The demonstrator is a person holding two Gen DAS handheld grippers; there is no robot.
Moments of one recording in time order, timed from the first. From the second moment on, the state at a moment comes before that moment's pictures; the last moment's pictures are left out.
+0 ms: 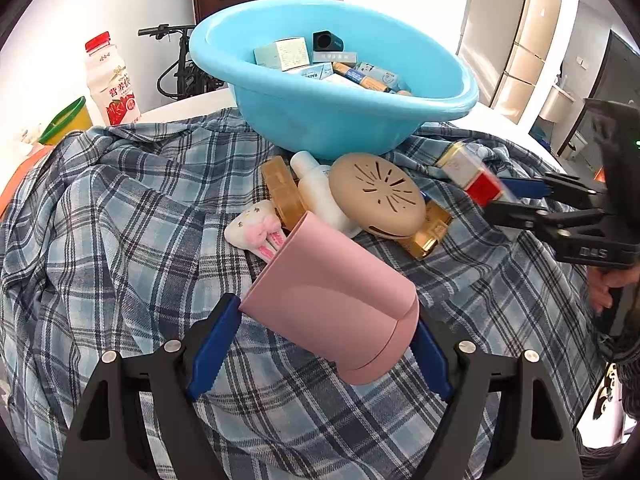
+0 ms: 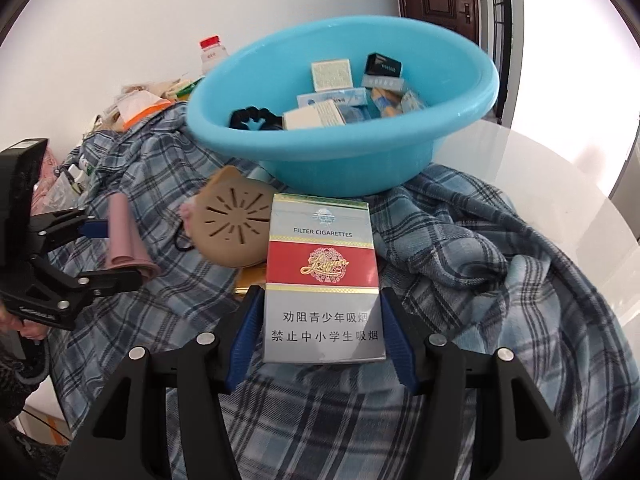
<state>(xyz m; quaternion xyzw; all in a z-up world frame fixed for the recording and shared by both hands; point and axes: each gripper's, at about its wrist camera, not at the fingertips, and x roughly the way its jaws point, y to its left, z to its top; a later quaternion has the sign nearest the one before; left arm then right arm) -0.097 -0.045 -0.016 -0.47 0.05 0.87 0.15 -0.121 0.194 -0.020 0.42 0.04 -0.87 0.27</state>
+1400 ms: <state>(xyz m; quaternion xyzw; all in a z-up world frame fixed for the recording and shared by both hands) -0.075 -0.019 0.056 -0.40 0.06 0.90 0.15 -0.062 0.198 0.068 0.33 0.05 -0.91 0.24</state>
